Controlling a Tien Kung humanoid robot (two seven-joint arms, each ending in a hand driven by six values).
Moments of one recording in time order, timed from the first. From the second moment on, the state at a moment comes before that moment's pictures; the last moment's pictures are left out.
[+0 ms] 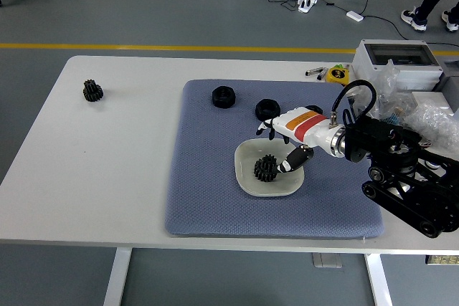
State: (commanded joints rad) left arm -0.07 0.10 -0.33 -0.19 0.48 0.29 0.05; right arm 0.89 -0.32 0.47 1.10 -1.91 0.02 0.04
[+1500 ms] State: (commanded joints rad) left arm -0.08 0.10 -0.31 -0.19 0.47 0.29 0.04; right arm 0.17 -0.32 1.25 1.28 -0.70 -0.22 0.18
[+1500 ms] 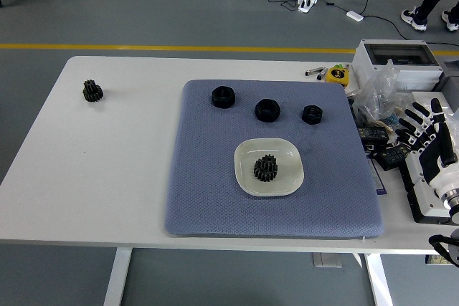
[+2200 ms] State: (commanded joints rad) left arm -0.08 0.10 -0.34 -0.19 0.51 0.29 0.05; right arm 0.13 -0.24 1.33 1.28 -0.85 -0.17 0.19
